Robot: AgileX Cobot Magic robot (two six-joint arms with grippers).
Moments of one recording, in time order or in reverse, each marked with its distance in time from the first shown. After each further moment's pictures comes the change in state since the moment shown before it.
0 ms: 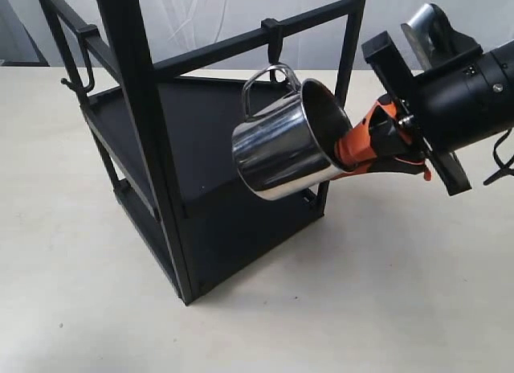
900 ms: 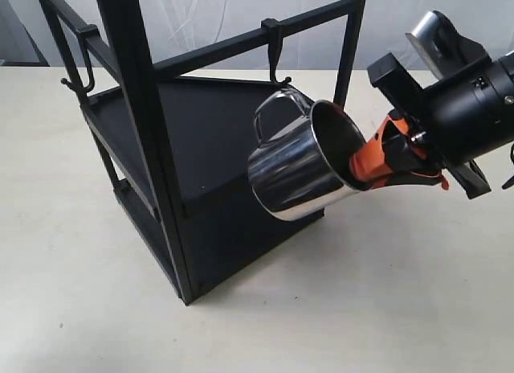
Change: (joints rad) left arm 0.000 0.000 0.000 0.000 0.000 0.000; right arm 0.000 -0.020 0.000 -0.113 0.000 -0.001
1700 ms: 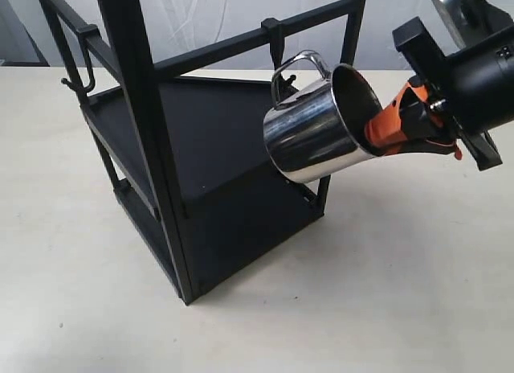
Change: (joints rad) left arm 0.000 0.000 0.000 -0.001 -0.007 0.000; right arm -0.080 0.010 -0.048 0.034 0.003 -0.056
